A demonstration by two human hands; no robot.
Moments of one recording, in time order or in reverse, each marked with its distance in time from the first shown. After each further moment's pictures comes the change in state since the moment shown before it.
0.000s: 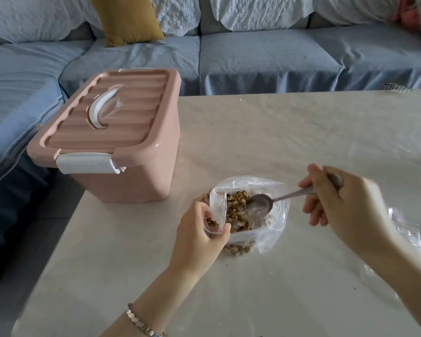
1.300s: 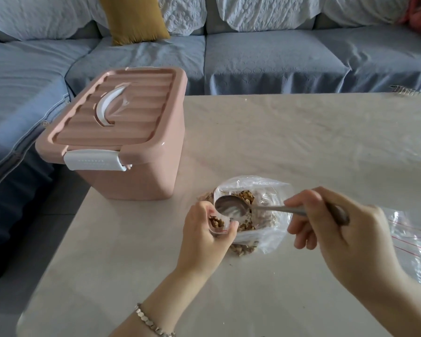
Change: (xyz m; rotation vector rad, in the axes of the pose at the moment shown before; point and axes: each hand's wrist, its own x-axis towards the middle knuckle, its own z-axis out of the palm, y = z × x) left_hand -0.004 -0.003 0.008 -0.052 0.104 0.065; right_hand -0.035 -0.017 0.013 0.128 -0.062 -0.274
